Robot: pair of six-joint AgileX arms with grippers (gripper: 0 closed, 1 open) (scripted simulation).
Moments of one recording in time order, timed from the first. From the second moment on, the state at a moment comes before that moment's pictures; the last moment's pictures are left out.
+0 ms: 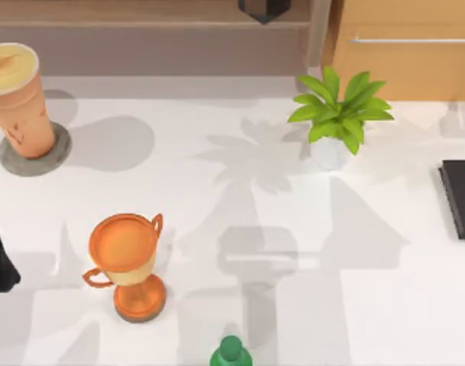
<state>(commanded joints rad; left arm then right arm) 0.00 0.00 0.00 0.00 0.00 0.00 -0.26 1.21 0.84 0.37 -0.24 0.00</state>
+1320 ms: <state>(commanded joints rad) 0.00 0.00 0.00 0.00 0.00 0.00 -0.41 2.02 1.42 0.60 -0.38 -0.01</state>
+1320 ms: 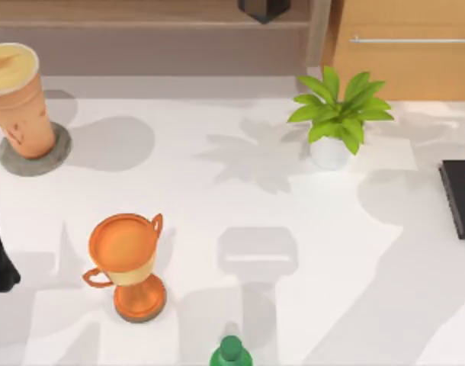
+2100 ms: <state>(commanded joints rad) 0.00 0.00 0.00 0.00 0.00 0.00 -0.40 2.10 1.54 0.56 -0.37 -0.01</state>
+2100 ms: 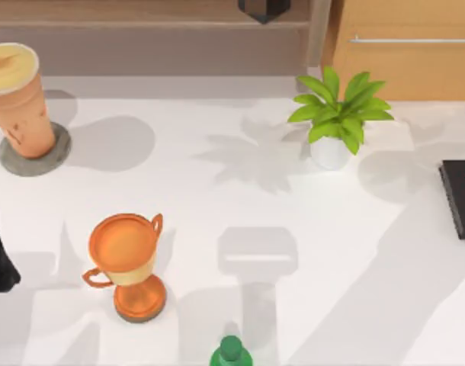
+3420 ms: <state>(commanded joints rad) 0.00 0.00 0.00 0.00 0.00 0.00 -0.41 2.06 1.52 0.55 -0.37 -0.01</state>
